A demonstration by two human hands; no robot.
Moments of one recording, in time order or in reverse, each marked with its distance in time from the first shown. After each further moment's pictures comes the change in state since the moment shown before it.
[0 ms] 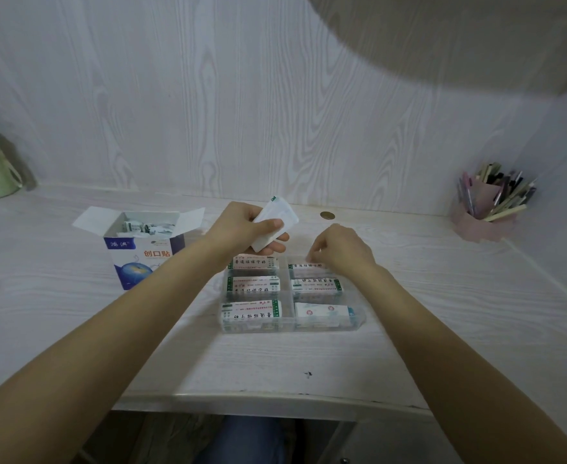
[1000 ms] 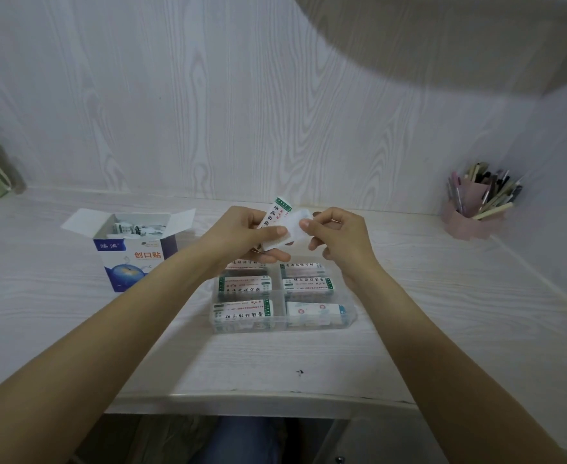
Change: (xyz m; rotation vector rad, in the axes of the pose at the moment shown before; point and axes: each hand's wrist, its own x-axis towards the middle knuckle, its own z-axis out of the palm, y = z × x) left_hand -0.007 0.002 0.008 -0.097 -0.181 0.013; right_hand -0.029 -0.004 -0.014 1.030 0.189 -0.031
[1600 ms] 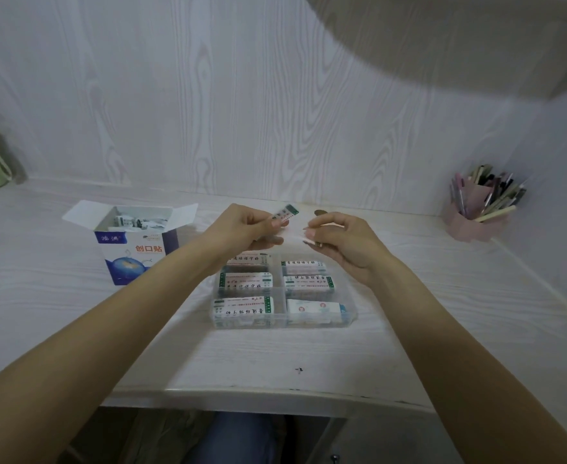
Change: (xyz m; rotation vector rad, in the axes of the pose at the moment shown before) left_hand 0.010 -0.013 -0.006 0.012 0.098 0.044; right_hand 0.012 0.006 -0.012 0.189 -0.174 0.205
